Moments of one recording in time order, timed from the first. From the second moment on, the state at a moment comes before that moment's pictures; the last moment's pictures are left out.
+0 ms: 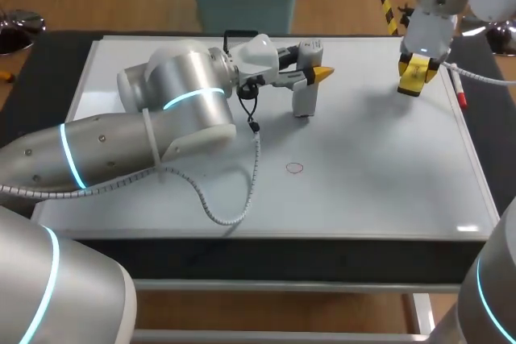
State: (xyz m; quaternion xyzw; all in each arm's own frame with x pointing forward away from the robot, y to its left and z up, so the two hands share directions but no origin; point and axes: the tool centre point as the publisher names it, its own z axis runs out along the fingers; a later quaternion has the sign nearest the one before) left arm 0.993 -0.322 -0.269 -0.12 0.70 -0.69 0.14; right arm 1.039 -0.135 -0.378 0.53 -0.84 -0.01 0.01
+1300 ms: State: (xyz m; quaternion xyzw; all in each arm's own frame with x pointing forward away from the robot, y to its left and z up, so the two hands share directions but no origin) left arm 0.995 -0.317 -0.285 -0.13 0.70 -0.69 0.13; right arm 1.039 -0.135 -0.378 0.53 -0.84 -0.01 0.01
